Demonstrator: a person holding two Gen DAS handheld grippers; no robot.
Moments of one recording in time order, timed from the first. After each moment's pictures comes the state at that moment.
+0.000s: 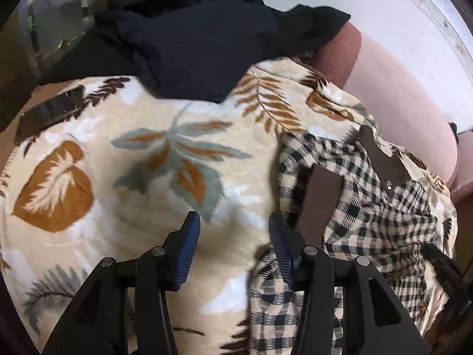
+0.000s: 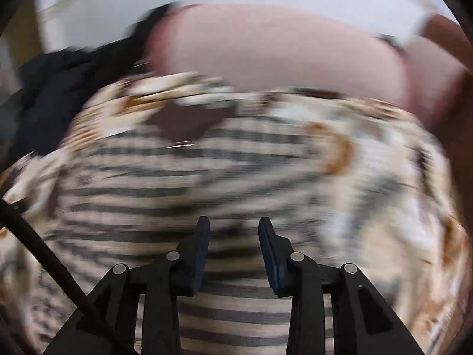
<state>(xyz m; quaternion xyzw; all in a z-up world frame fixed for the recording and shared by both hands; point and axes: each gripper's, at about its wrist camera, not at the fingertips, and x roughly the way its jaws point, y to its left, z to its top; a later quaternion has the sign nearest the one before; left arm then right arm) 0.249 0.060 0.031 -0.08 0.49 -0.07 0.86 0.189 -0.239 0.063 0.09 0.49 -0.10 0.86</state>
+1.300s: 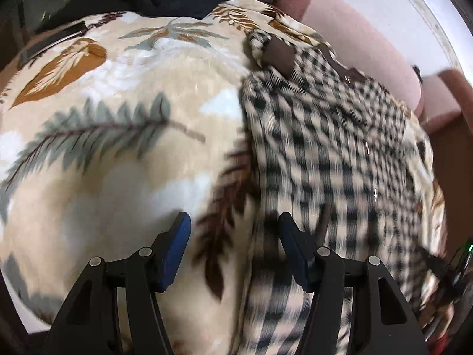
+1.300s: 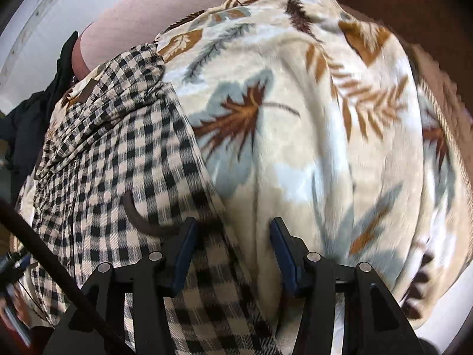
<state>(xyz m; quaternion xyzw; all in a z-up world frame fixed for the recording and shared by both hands) 0.079 0.085 -0.016 -0.05 0.54 -0.16 0.82 -0.108 -0.343 0.011 0.29 0.48 -0.24 0.79</state>
